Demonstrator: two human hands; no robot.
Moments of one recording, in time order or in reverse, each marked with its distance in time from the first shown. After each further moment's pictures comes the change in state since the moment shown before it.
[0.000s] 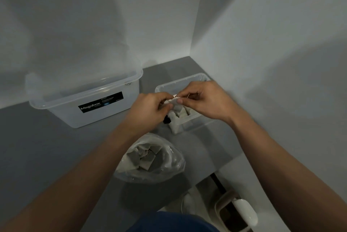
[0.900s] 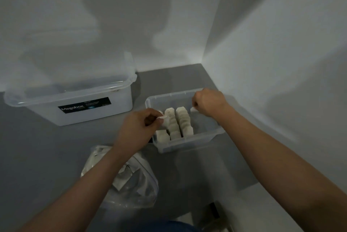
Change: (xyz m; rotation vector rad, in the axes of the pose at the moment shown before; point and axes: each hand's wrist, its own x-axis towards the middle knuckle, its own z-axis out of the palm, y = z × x) left_hand 0.035 -0.013 0.072 -0.239 0.191 -0.452; right_hand 0.107 0.159 0.012 -0.783 -0.402 0.134
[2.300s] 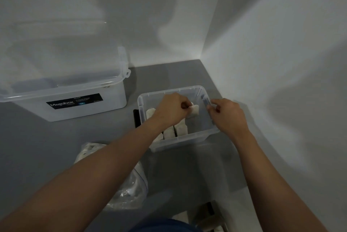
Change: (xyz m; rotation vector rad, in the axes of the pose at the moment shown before) left_hand 0.078 0.040 0.085 0.187 -0.233 0.086; right_hand -0.069 0.033 0.031 0.579 0.292 0.288
